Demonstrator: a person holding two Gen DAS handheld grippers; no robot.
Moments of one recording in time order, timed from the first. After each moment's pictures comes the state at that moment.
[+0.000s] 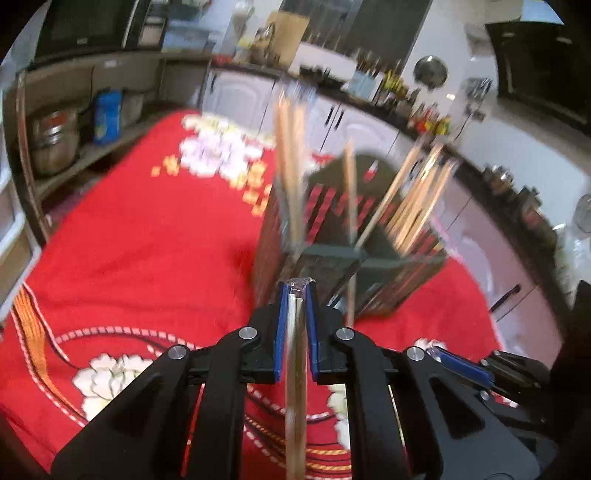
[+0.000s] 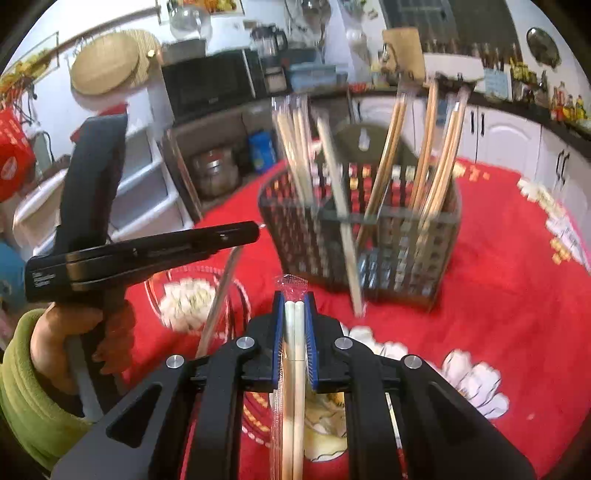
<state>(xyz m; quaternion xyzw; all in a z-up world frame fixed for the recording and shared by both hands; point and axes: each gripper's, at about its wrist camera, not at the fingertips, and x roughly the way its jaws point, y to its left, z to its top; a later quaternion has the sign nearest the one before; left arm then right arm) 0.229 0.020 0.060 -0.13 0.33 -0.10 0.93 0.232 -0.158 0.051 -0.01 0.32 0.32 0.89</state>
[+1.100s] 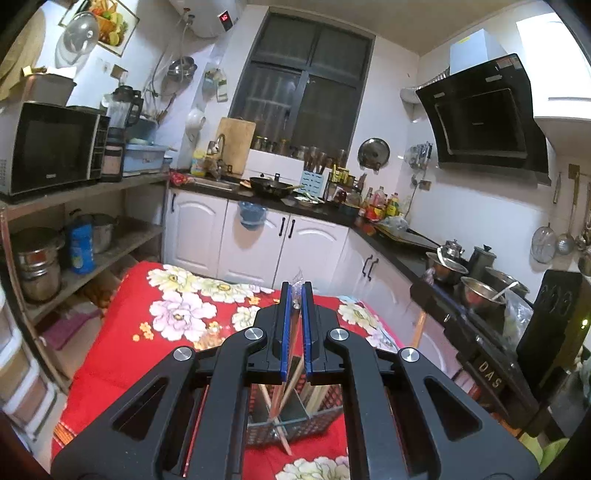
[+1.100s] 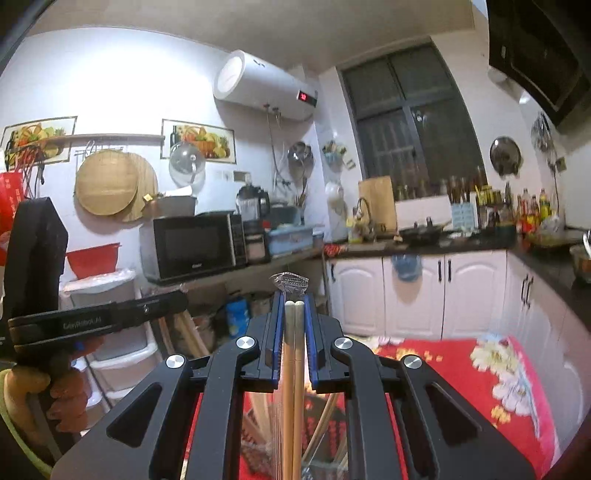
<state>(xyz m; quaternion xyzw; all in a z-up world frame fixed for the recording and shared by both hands) 0.220 0.002 0.220 -0.10 0.14 -0.15 0.97 0.261 -0.210 0.208 0.04 0.03 0.27 0.96</state>
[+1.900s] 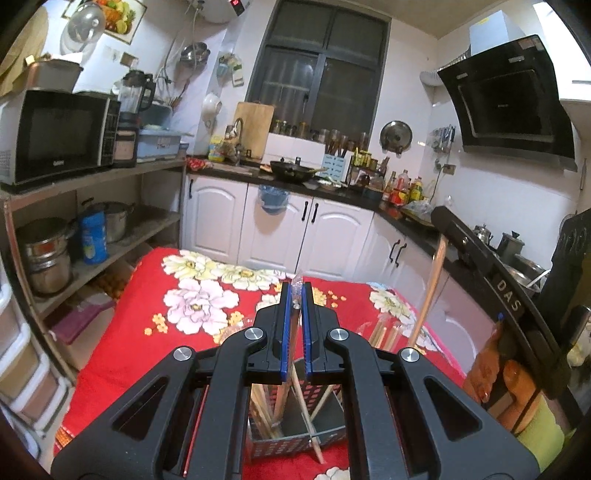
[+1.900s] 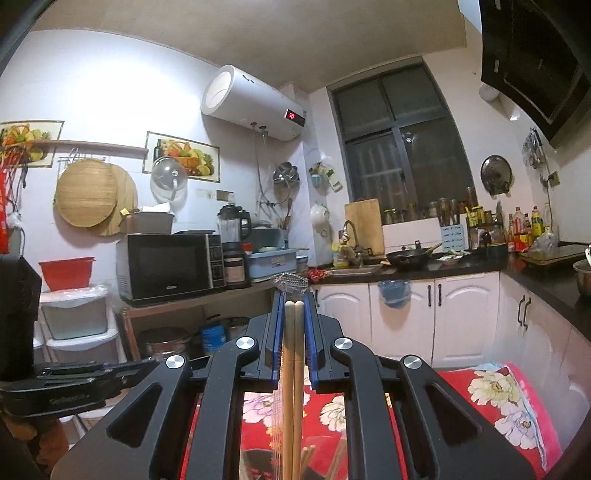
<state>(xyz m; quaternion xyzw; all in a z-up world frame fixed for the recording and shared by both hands) 0.266 0.007 0.182 -0.09 0.18 -0.11 0.97 0.330 -0.198 0.197 0.05 -0.02 0.24 0.97</state>
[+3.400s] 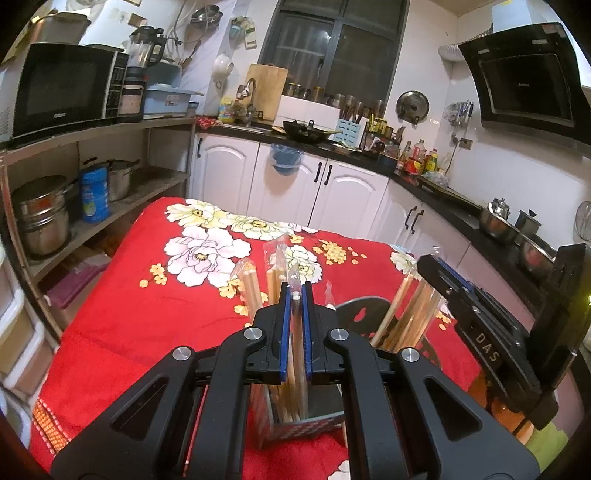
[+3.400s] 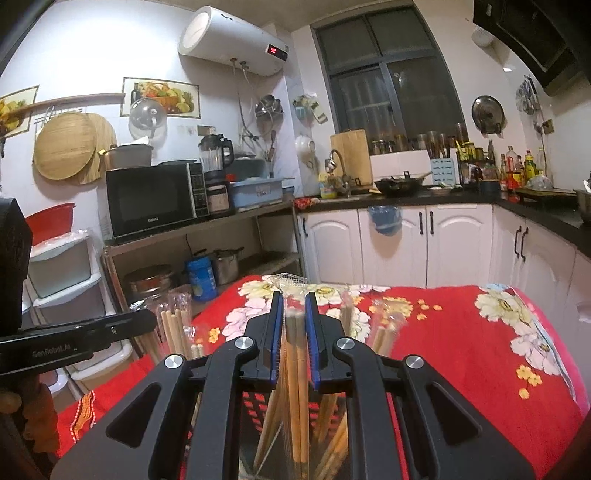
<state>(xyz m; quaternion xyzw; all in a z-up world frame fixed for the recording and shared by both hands) 0.293 0.012 0.115 -0.09 0.24 -0.10 0.96 0.355 -0.175 0.095 0.04 0.12 0.22 0.97</state>
